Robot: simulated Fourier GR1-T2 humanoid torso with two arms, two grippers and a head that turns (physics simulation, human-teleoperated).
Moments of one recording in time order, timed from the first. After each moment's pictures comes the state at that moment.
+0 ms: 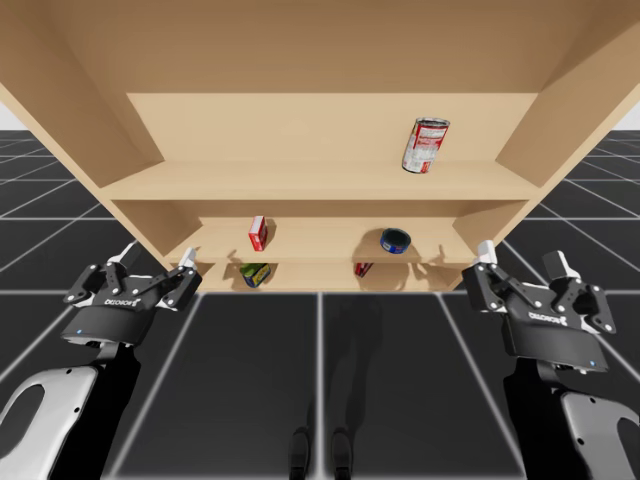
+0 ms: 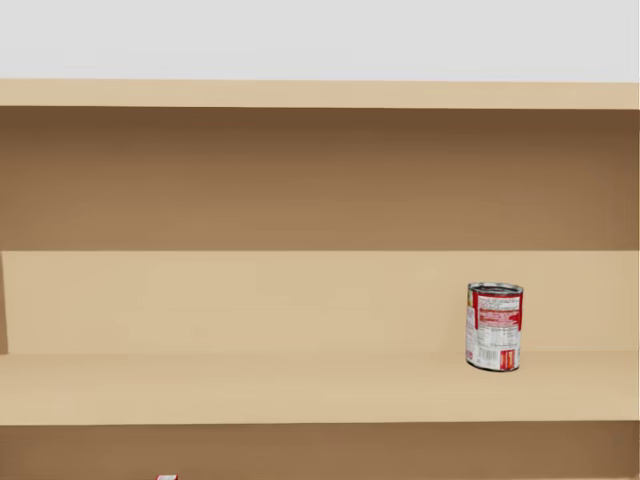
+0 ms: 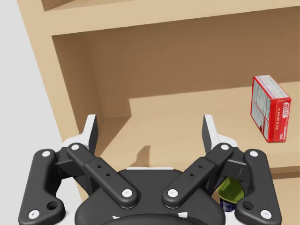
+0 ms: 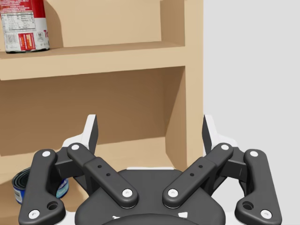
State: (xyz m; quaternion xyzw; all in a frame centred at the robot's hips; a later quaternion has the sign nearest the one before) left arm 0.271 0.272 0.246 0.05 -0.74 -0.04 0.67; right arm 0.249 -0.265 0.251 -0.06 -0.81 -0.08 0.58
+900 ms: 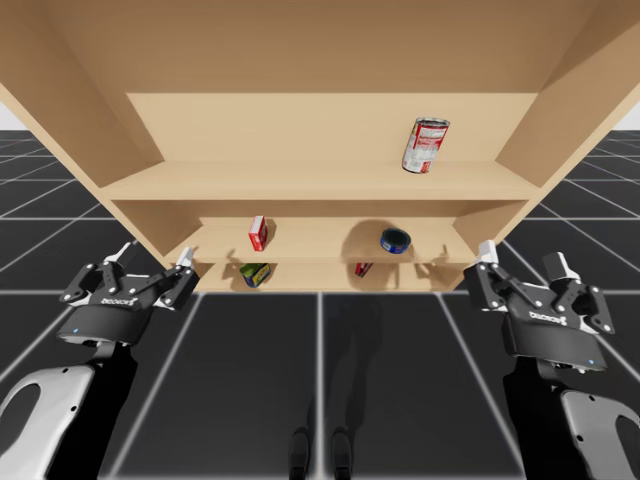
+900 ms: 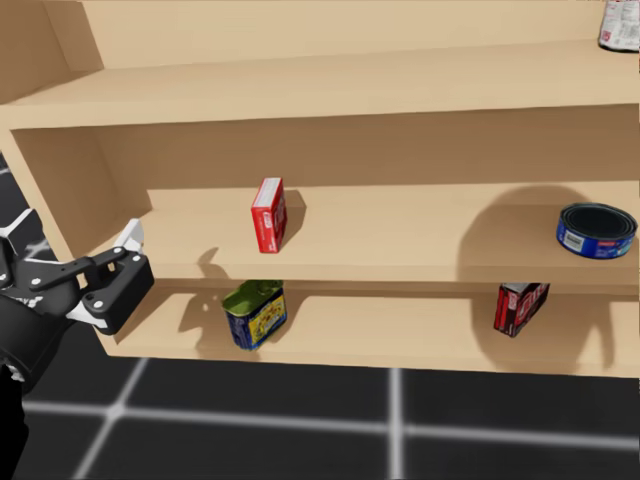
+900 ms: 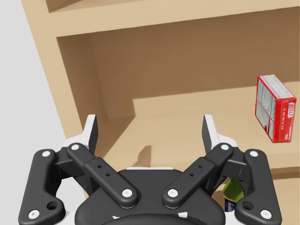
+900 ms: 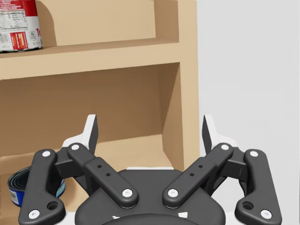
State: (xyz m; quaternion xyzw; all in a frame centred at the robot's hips) left arm 0.272 0.275 0.248 0.05 -0.74 -0.04 0.67; right arm 0.251 -0.267 0.249 -0.06 -0.80 -0.09 0.59
